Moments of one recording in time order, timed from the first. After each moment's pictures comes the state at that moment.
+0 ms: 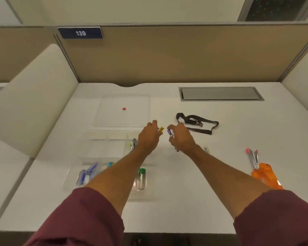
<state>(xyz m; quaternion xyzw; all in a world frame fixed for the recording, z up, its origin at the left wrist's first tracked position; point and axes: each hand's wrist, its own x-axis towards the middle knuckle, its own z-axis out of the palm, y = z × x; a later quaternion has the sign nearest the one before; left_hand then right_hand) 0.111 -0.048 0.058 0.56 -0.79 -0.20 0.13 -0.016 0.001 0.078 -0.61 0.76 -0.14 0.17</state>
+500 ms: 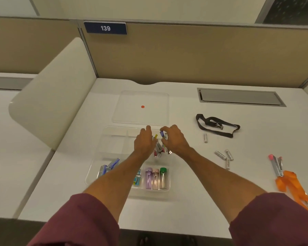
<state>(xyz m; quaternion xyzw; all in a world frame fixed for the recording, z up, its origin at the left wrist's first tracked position) 0.214 -0.058 0.035 0.63 -0.73 -0.23 0.15 0.087 -0.025 0.066 -0.65 0.71 -0.17 0.20</state>
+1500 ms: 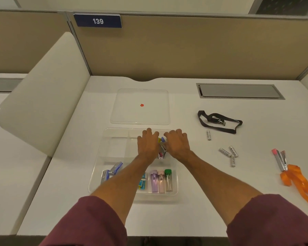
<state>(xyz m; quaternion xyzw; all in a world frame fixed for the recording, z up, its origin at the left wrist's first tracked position) 0.218 -0.071 0.015 0.57 -0.81 -0.12 0.04 0.099 -0.044 0.020 -0.66 0.75 0.00 0.08</state>
